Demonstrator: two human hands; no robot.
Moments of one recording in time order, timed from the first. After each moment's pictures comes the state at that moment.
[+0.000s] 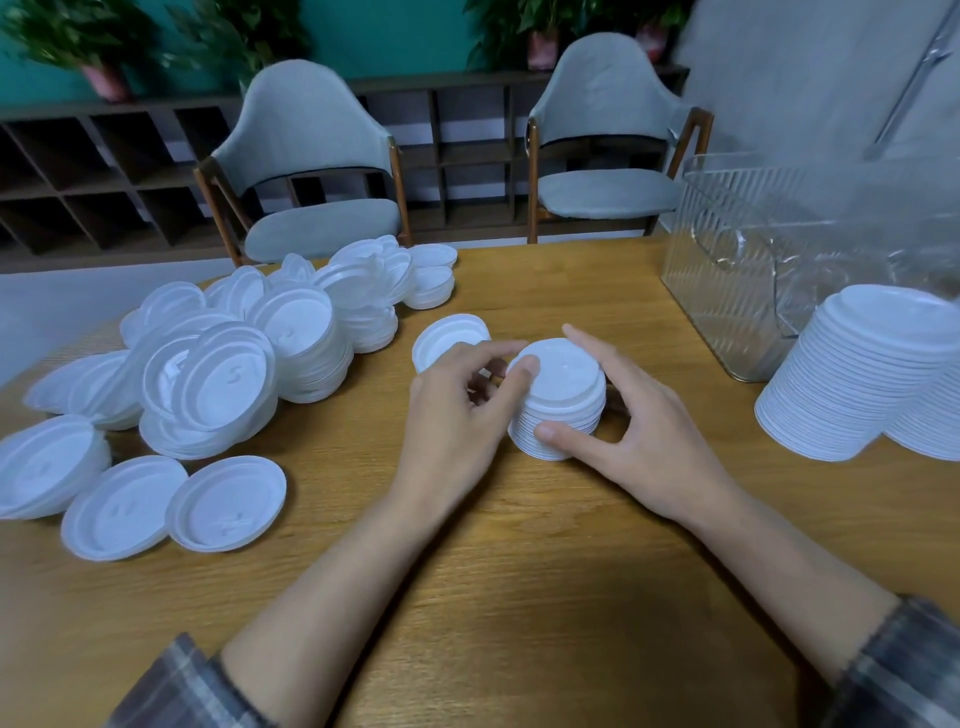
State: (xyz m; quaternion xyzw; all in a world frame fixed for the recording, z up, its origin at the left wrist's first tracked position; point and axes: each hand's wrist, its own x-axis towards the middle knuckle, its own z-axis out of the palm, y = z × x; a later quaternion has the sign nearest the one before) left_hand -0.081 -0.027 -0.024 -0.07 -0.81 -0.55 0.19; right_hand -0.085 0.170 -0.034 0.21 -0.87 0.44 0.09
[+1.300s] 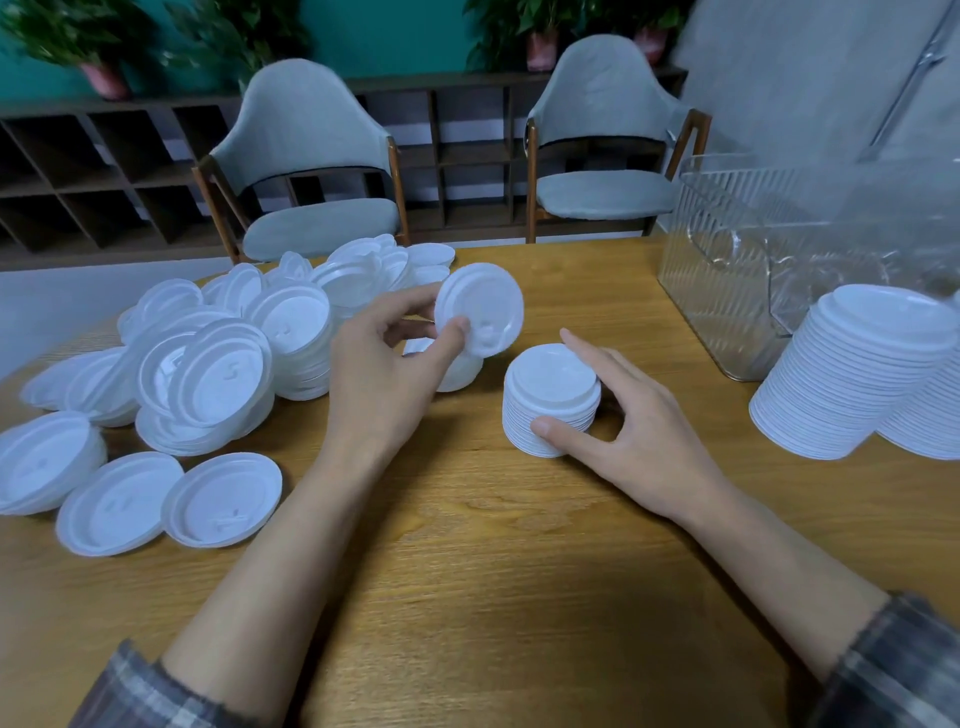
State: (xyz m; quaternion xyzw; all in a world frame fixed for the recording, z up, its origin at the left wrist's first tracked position) left_hand -0.087 -0.066 0.008 -0.03 -0.78 -0.58 0.24; right_hand -0.085 0.170 -0.034 0.20 -0.88 0.43 0.07
